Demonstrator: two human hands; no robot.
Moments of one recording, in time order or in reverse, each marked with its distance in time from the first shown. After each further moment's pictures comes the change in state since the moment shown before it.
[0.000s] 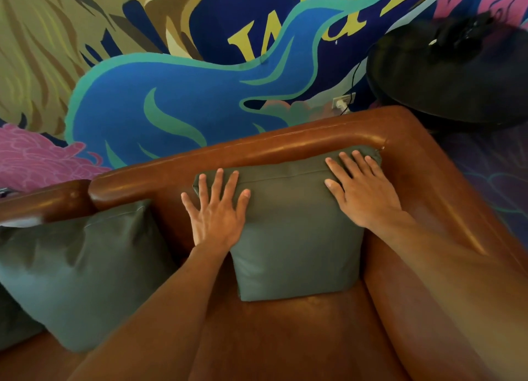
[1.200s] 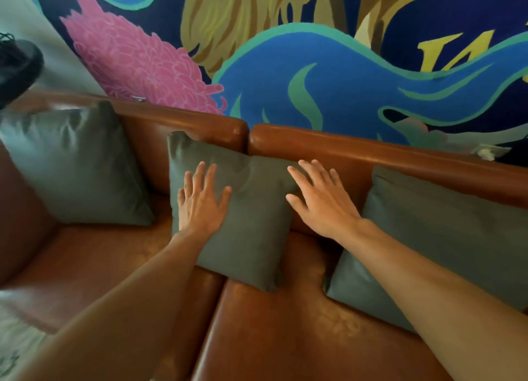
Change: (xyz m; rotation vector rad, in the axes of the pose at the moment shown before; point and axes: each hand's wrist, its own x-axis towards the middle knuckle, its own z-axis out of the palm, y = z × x) left_hand -0.107 -0.334 -0.031 -0.253 0.149 -0.473; right_hand 0.000 -0.381 -0.025 0.156 -0.044 -0.608
